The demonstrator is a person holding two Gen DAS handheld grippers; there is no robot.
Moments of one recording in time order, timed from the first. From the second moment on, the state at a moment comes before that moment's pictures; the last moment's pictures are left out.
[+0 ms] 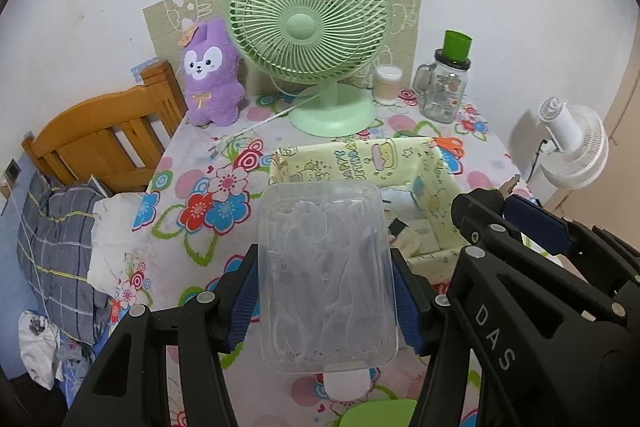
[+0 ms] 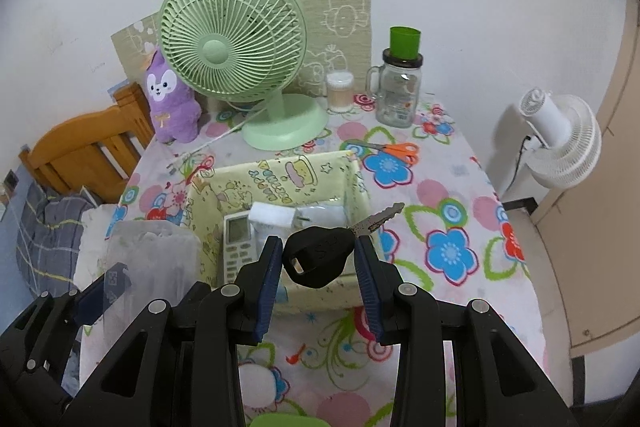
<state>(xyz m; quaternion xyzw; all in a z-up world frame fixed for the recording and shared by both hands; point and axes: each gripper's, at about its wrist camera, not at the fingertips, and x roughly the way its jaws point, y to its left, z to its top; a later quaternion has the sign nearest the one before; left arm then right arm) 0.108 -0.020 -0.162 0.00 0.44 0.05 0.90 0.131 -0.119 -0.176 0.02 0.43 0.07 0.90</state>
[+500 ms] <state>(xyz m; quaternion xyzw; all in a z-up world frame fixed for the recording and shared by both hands) 0.150 -0.017 -0.187 0.00 0.45 0.06 0.89 0.180 -0.112 -0.205 0.01 0.44 0.09 0.89</state>
